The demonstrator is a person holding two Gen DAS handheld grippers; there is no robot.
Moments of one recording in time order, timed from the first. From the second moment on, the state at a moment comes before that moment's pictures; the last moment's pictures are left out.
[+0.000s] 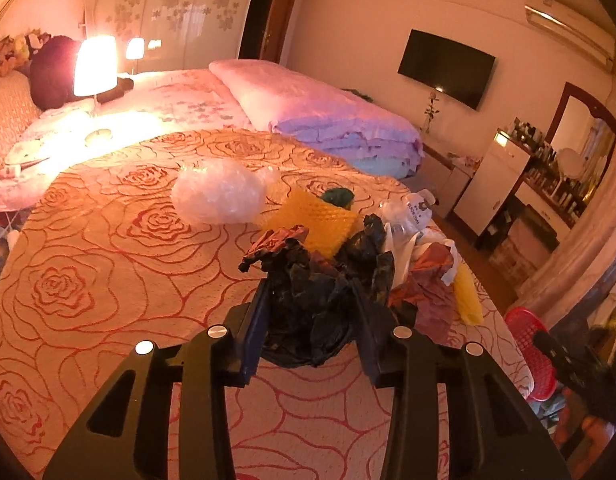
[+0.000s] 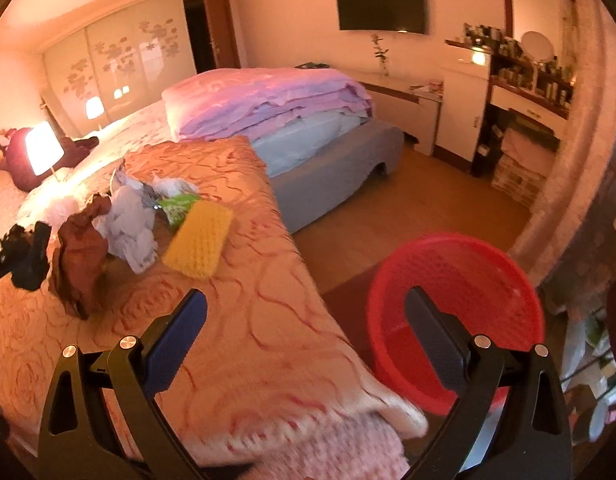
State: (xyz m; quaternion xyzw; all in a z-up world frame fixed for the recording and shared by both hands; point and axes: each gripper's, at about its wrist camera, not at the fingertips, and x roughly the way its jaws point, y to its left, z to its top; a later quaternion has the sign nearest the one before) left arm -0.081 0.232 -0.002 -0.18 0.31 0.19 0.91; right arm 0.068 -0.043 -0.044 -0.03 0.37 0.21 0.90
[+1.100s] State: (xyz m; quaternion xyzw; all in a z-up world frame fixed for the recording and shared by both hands) left arm -0.082 0.228 -0.013 -0.17 0.32 0.19 0.91; right arm 0.096 0.026 -0.067 -0.09 0.40 0.28 0.87
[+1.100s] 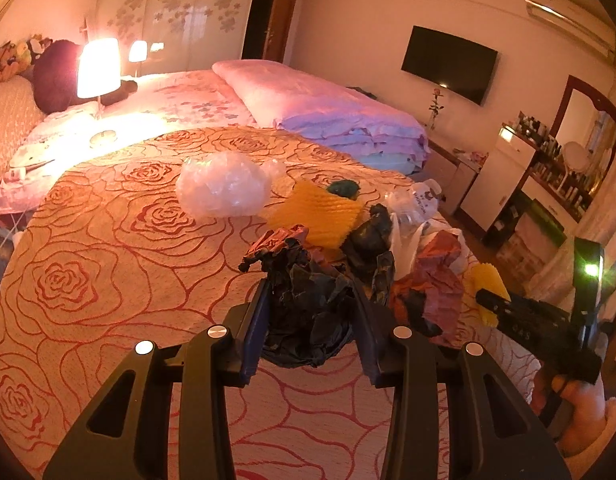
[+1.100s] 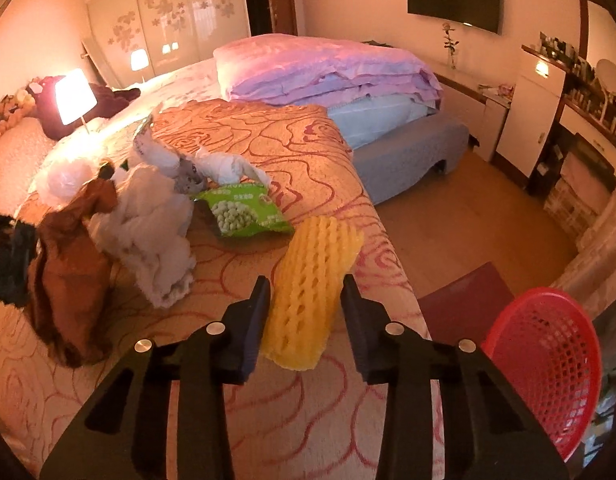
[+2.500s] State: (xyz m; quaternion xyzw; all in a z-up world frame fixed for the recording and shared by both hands) left arm 0.021 0.043 0.019 -0.06 0.33 -0.02 0.94; right arm 0.071 -0.155 0.004 -0.01 0.32 0.14 0.94
